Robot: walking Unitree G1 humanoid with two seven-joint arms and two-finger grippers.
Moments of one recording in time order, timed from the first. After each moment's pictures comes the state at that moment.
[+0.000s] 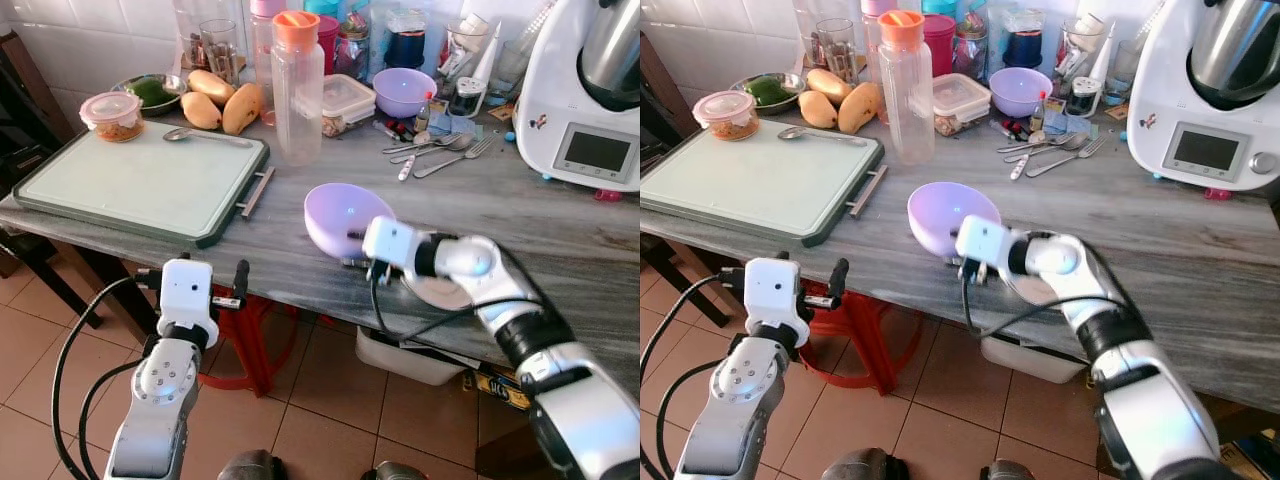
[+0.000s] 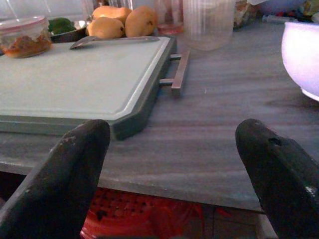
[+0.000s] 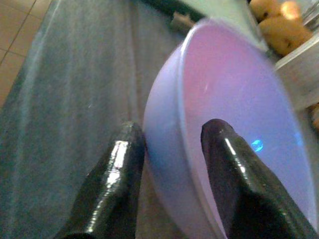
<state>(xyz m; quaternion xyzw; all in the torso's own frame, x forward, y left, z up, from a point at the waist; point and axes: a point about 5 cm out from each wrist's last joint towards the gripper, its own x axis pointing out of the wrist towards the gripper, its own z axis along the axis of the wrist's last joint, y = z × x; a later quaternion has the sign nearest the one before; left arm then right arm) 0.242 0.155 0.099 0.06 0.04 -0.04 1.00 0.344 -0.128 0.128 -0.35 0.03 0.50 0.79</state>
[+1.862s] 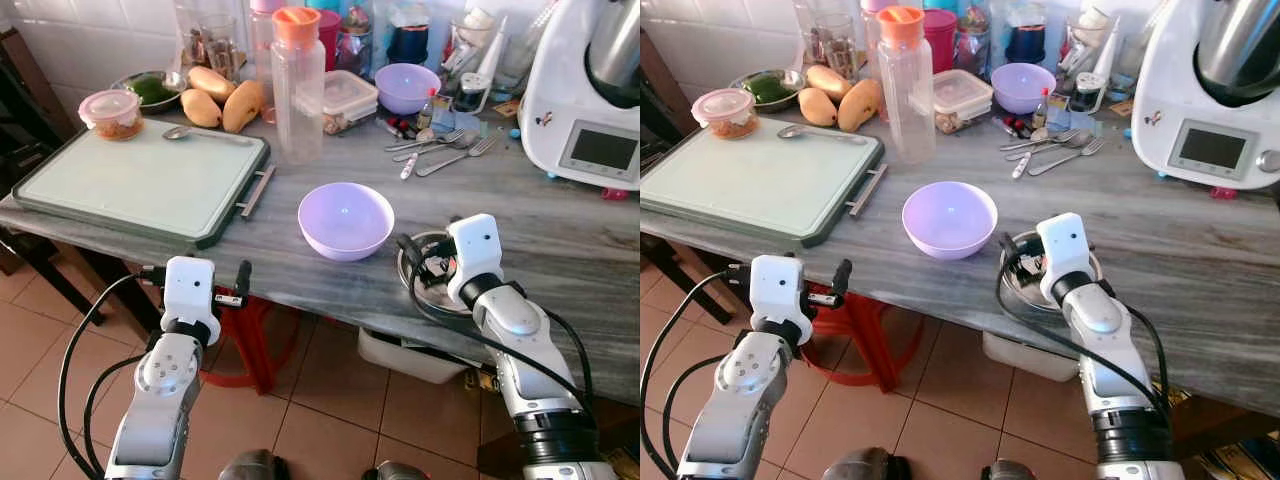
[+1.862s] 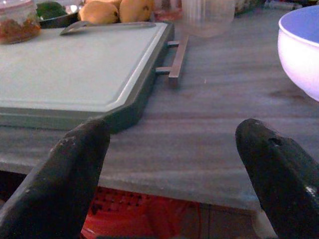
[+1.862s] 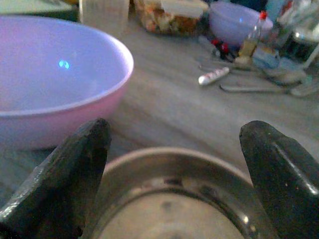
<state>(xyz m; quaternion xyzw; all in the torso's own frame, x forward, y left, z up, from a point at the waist) 0.248 0.156 0.092 0.05 0.06 -0.05 1.00 0.295 -0.183 0.114 -0.11 0.06 0.13 0.98</state>
